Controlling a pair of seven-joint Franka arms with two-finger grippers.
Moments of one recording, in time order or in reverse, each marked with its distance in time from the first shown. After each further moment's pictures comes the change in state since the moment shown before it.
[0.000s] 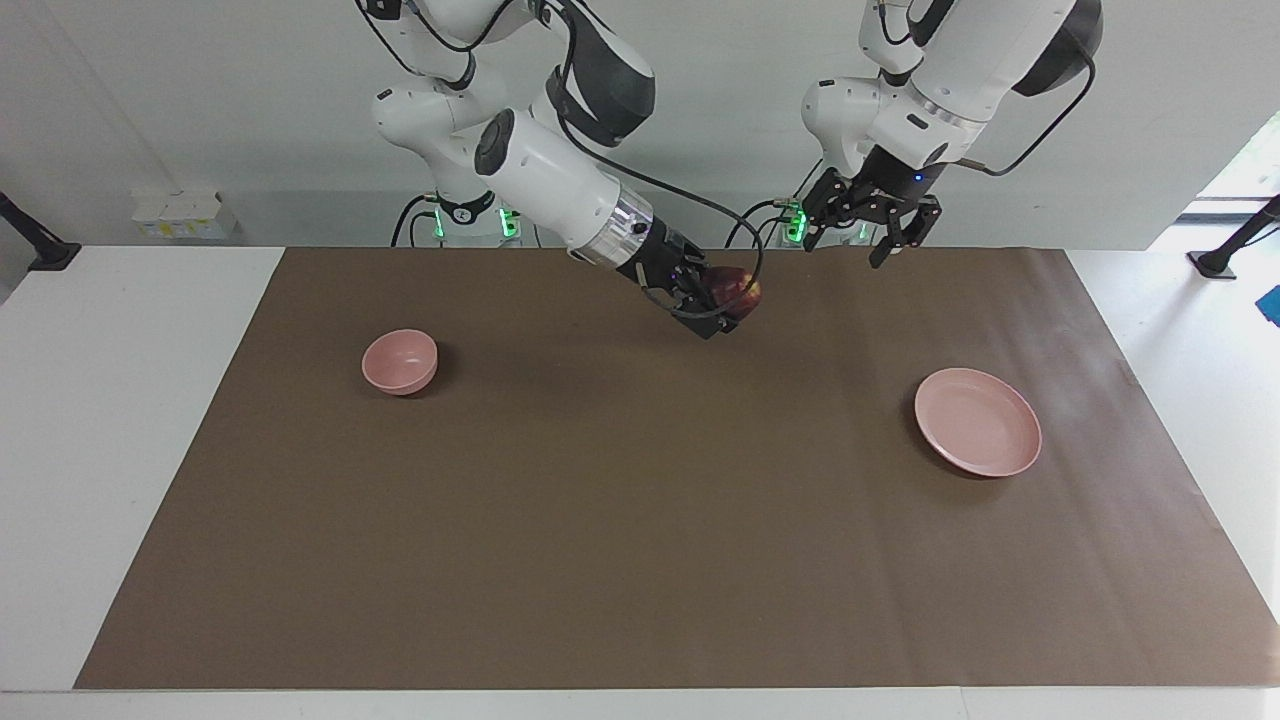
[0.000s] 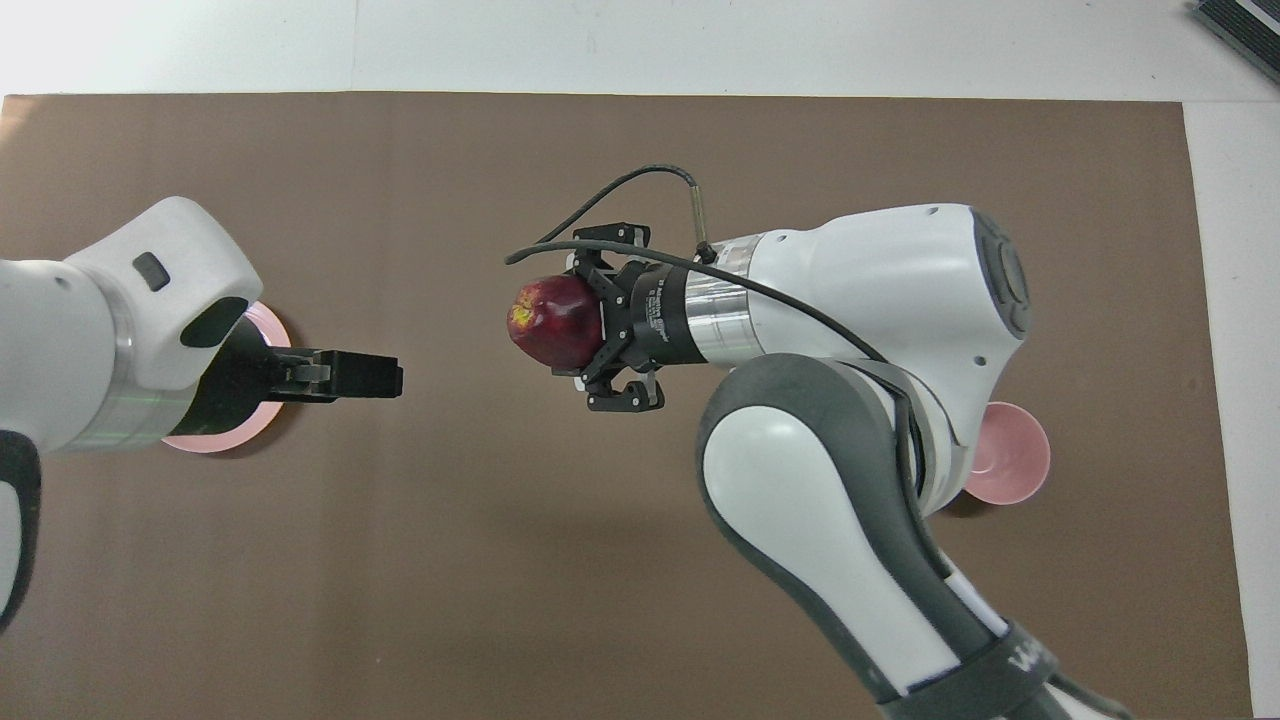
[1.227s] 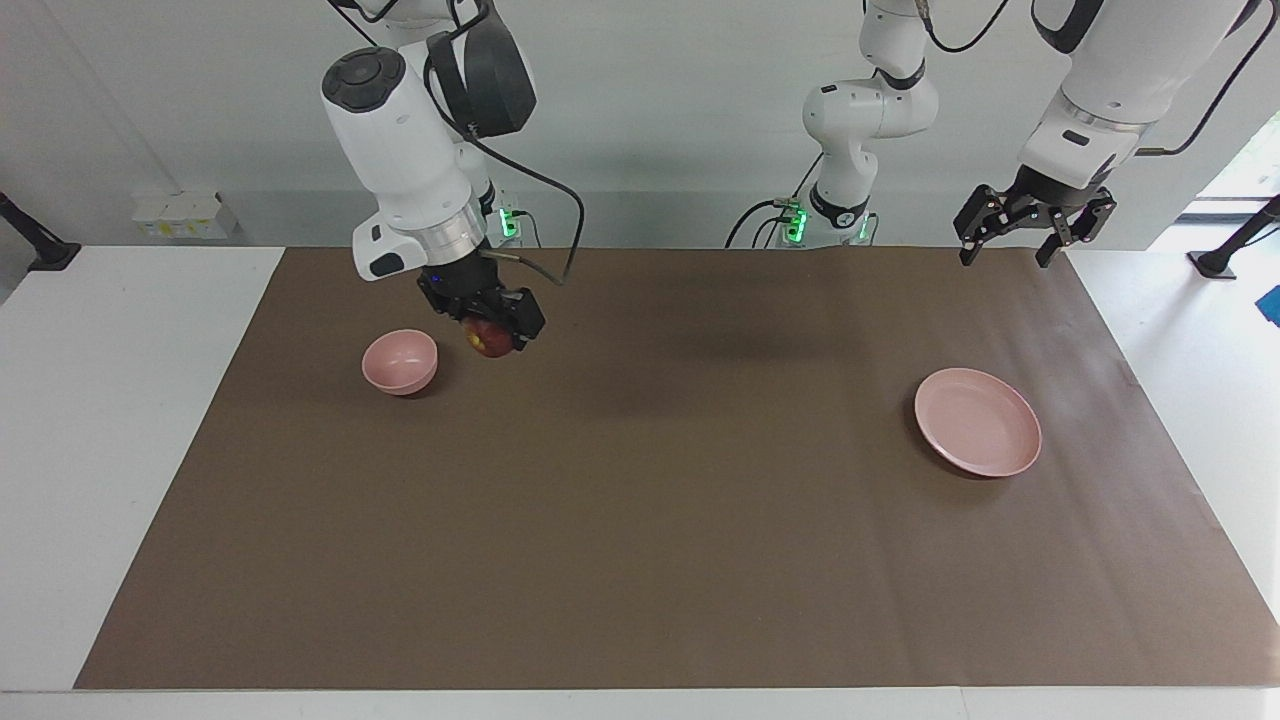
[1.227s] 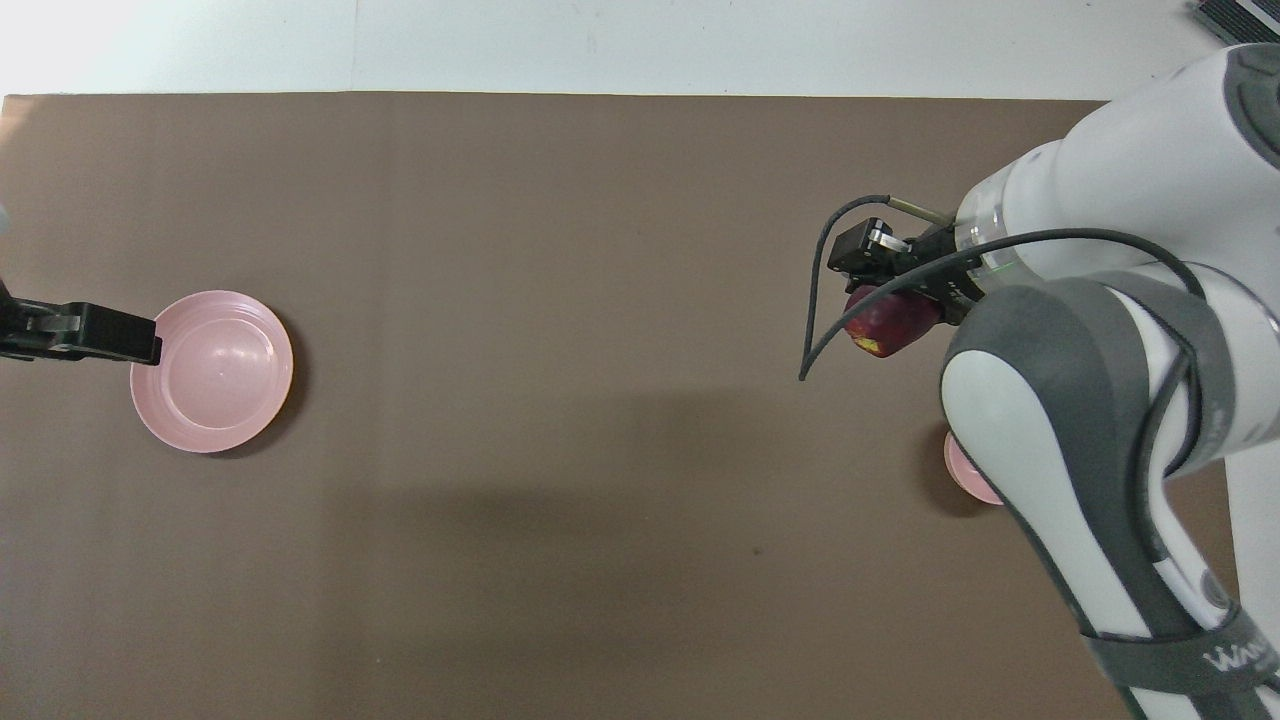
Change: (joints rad) left arm 0.196 0.086 0.015 0.147 0.223 -0.198 0.189; right arm -0.256 -0.062 -0.006 0.095 -0.714 -0.446 -0.984
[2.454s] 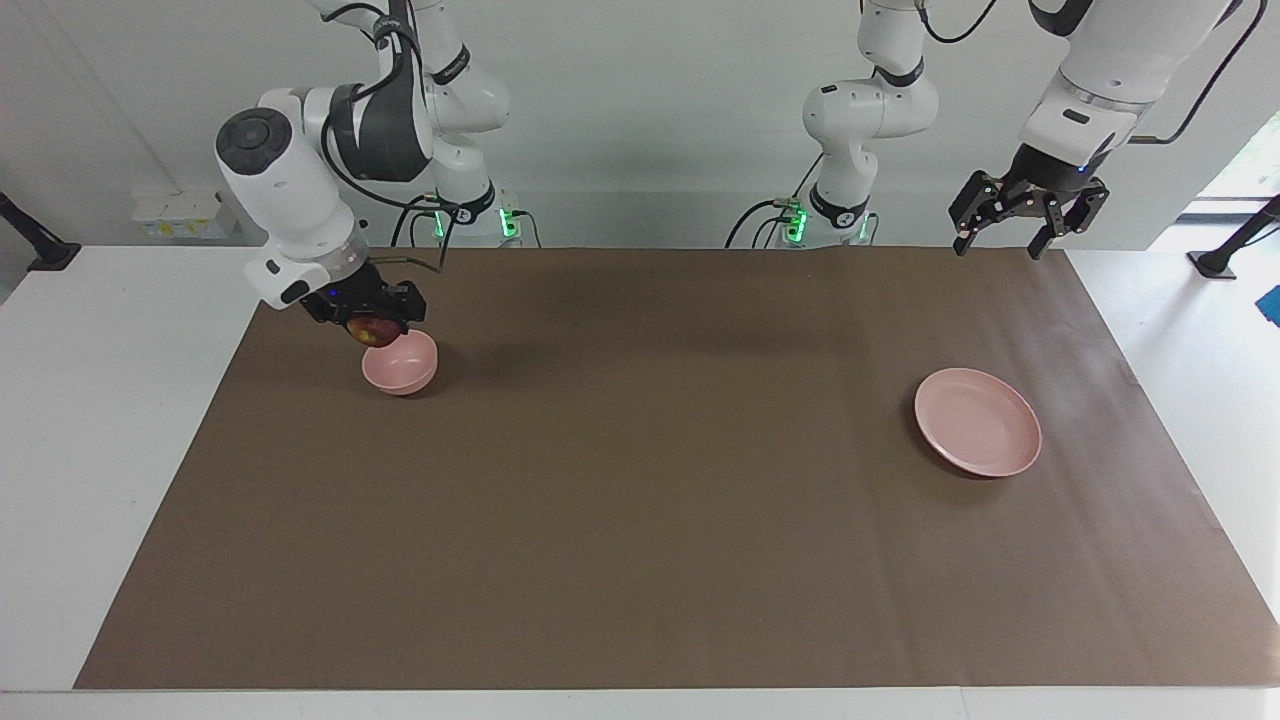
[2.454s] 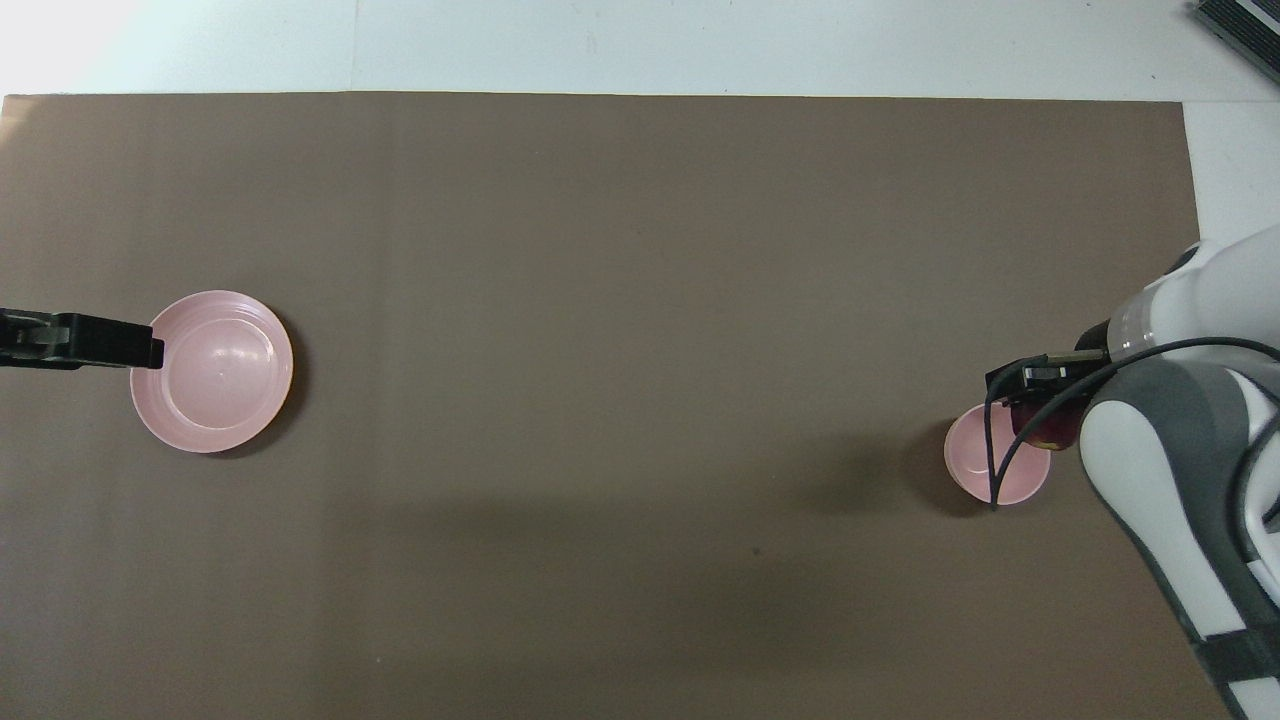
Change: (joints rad) left arm 0.005 -0.045 0.005 -0.032 -0.059 0.053 0.001; right arm -0.224 -0.170 -0.003 -0.451 -0.107 0.122 -0.536
